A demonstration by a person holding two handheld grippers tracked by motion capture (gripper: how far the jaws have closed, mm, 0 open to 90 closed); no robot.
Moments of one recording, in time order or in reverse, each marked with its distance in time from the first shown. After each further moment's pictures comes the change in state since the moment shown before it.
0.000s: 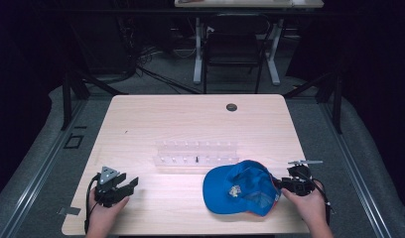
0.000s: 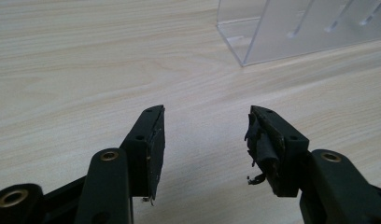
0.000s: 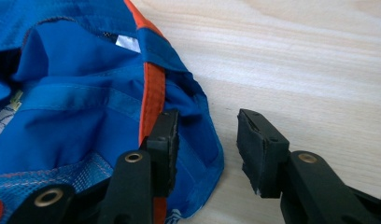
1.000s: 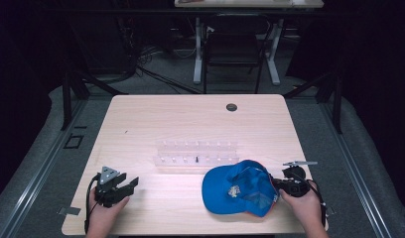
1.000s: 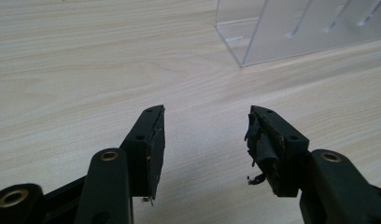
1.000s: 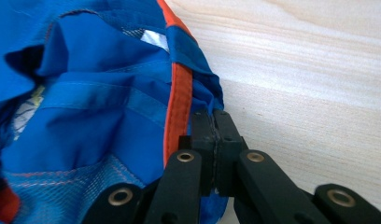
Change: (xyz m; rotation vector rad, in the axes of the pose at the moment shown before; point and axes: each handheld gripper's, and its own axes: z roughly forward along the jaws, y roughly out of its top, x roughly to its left) left arm 0.000 0.000 0.000 -0.004 0.000 0.001; right arm 0.013 -0.002 0.003 -0.018 0.034 -0.042
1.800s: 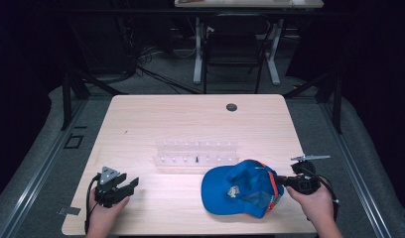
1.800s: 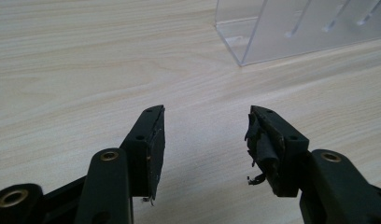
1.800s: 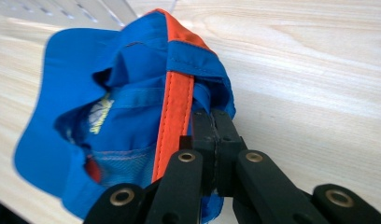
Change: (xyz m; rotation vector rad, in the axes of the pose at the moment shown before) left arm 0.000 0.000 0.000 0.005 0.000 0.003; right arm 0.009 0.017 -0.049 0.006 0.089 0.001
